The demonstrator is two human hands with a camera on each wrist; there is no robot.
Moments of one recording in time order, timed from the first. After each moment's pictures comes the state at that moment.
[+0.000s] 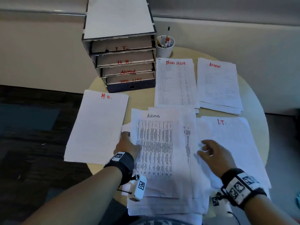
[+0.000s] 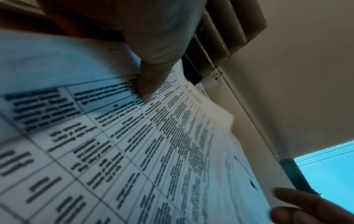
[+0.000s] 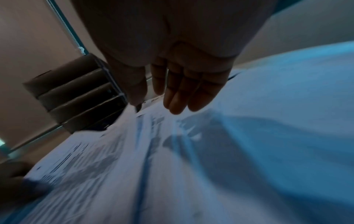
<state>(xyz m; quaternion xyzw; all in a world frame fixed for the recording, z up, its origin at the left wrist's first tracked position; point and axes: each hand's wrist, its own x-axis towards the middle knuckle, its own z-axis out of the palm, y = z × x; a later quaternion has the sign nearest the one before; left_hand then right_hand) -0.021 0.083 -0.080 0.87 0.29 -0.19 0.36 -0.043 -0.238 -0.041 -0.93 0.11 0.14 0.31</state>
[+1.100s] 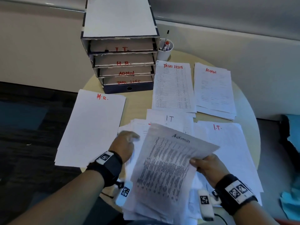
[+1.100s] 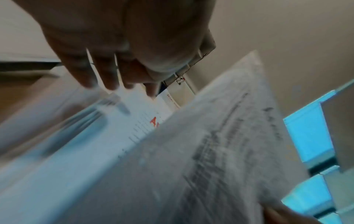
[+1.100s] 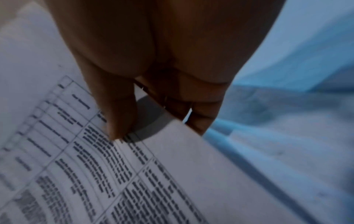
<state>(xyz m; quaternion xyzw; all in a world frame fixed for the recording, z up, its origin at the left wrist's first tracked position) -0.008 0.102 -0.047 0.87 0.11 -0.19 0.43 -0.051 -0.230 -0.069 -0.68 0.19 0.21 0.67</state>
